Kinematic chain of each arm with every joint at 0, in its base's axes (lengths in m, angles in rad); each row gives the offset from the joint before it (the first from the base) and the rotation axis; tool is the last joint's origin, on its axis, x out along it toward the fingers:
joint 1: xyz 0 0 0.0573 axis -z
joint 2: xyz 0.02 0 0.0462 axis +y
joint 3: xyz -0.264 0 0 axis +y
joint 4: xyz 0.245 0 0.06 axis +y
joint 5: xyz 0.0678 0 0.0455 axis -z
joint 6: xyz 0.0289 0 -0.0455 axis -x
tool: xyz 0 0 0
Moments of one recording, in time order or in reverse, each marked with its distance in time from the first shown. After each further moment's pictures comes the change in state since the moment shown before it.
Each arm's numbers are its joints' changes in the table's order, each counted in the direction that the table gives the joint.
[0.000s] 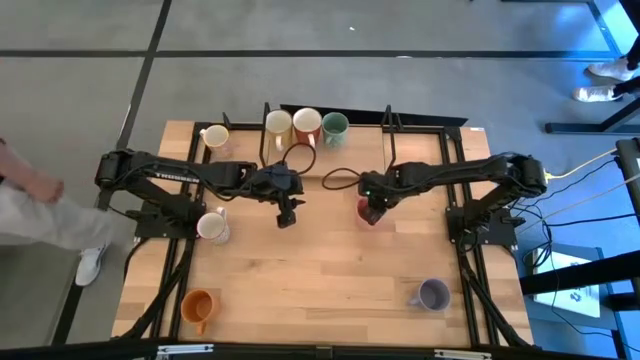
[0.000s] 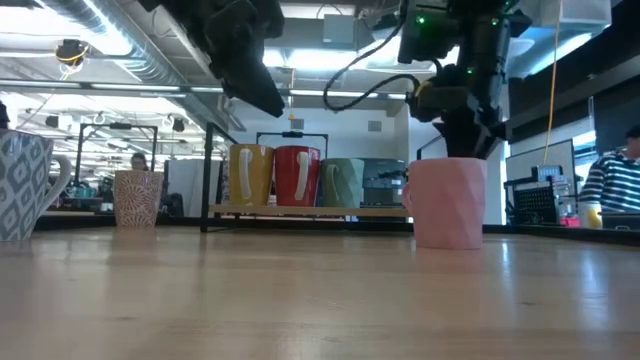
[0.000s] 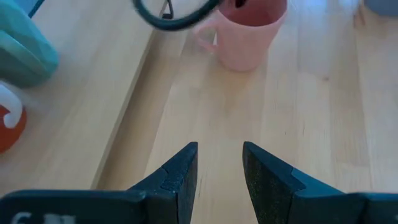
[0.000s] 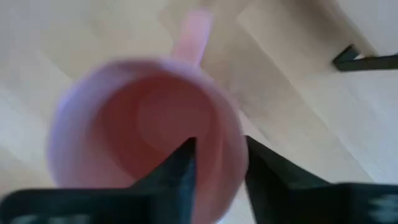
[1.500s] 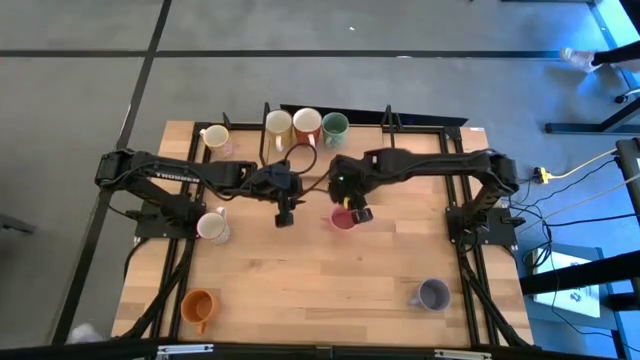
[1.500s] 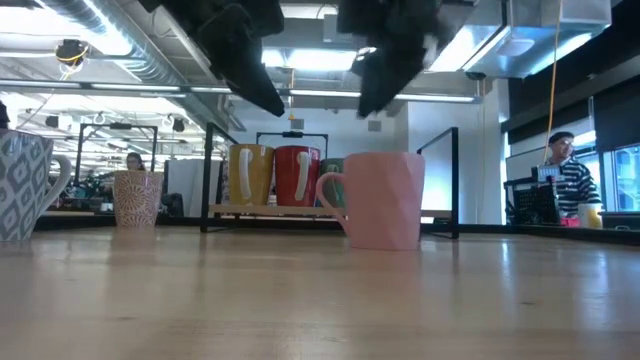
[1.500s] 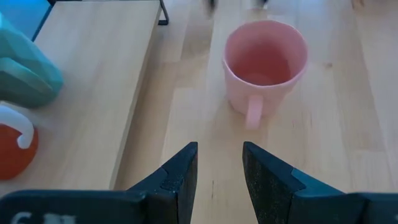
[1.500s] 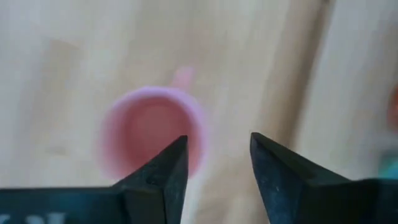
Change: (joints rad) left arm -0.006 0.000 0.000 -0.002 0.003 -0.123; right arm -0.014 0.208 -0.518 0.107 -0.124 1.005
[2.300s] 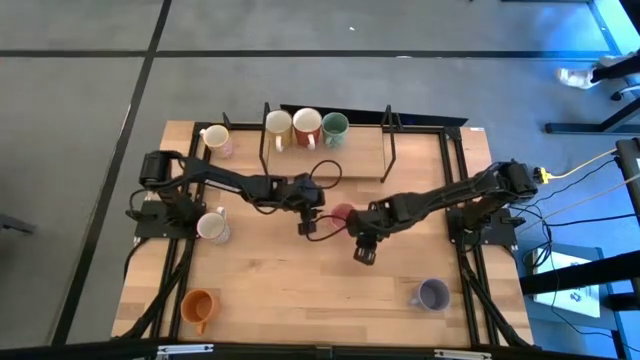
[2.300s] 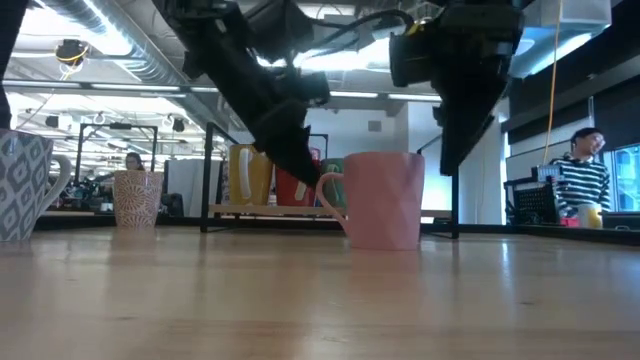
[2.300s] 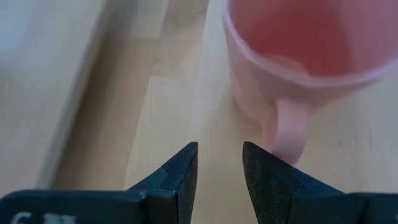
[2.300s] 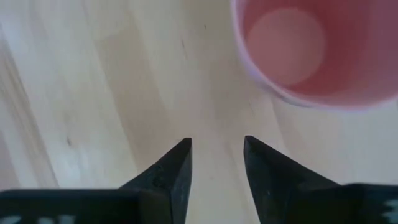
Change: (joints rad) left arm -0.004 0.364 -0.003 -0.296 -0.004 0.019; right arm -0.266 -0.100 0.423 -0.269 0.034 -0.915
